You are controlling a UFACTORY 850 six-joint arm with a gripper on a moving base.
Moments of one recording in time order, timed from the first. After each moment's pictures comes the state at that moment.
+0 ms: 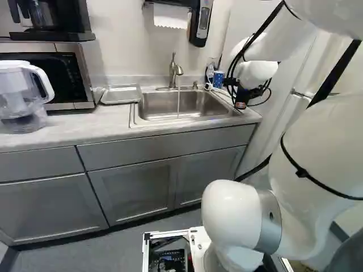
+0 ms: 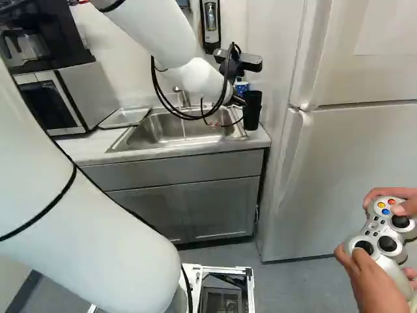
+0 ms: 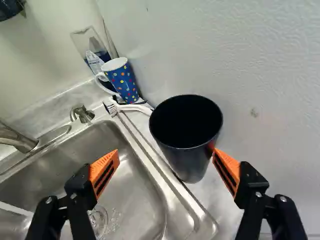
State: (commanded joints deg) arm -21.4 8.3 -42.9 12.5 11.5 -1.4
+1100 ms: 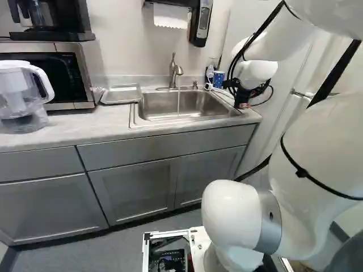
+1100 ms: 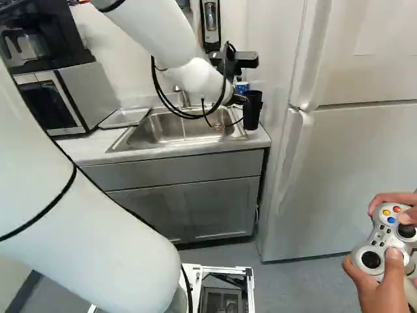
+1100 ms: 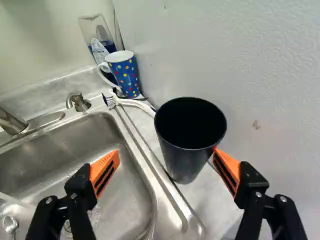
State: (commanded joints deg) arm -21.4 8.3 -42.9 14.5 11.5 -9.7
